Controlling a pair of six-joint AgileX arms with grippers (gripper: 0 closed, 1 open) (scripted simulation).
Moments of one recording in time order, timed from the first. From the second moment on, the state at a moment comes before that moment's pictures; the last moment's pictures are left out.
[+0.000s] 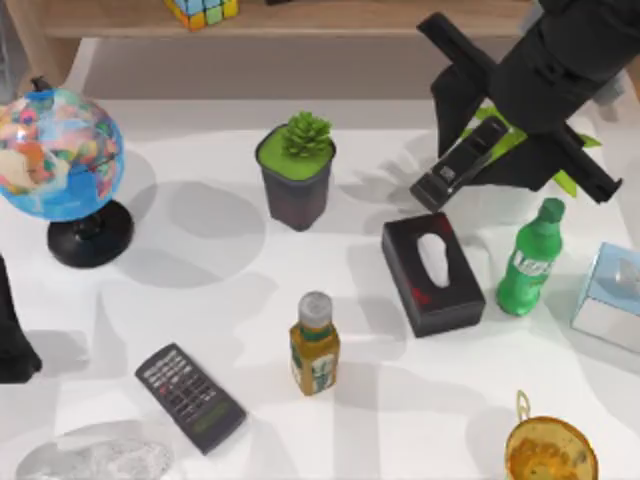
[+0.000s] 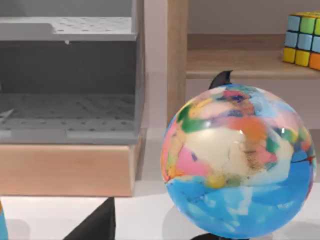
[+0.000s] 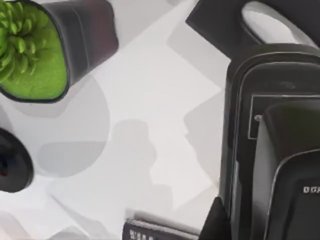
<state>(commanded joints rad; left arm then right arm) 0.00 0.00 0.00 0.00 0.00 0.00 0.48 1.80 1.69 -1.13 -0.18 1.25</state>
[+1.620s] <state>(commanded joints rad) 0.00 0.00 0.00 0.00 0.00 0.00 -0.37 2.42 2.31 -1.29 -0.08 -0.25</state>
